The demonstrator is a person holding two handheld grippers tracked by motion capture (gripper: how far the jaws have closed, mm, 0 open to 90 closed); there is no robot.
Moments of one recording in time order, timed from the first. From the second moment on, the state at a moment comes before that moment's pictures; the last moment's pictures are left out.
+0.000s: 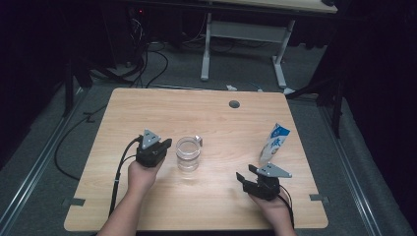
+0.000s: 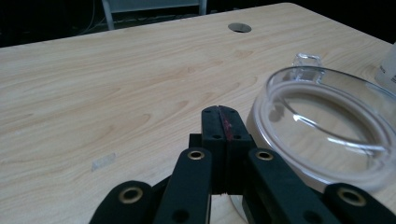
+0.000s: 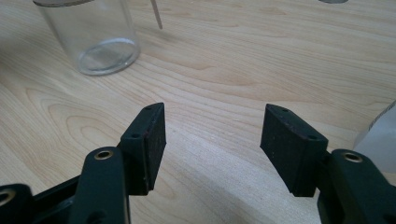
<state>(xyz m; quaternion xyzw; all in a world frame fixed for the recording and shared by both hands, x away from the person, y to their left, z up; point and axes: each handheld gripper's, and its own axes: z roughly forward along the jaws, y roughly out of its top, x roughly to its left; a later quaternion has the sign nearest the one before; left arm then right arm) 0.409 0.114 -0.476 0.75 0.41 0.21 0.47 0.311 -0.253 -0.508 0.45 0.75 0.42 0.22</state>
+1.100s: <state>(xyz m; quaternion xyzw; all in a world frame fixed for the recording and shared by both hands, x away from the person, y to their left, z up) 0.385 0.100 -0.489 0.76 0.38 0.21 0.48 0.312 -0.251 -0.511 0.45 0.75 0.42 0.22</state>
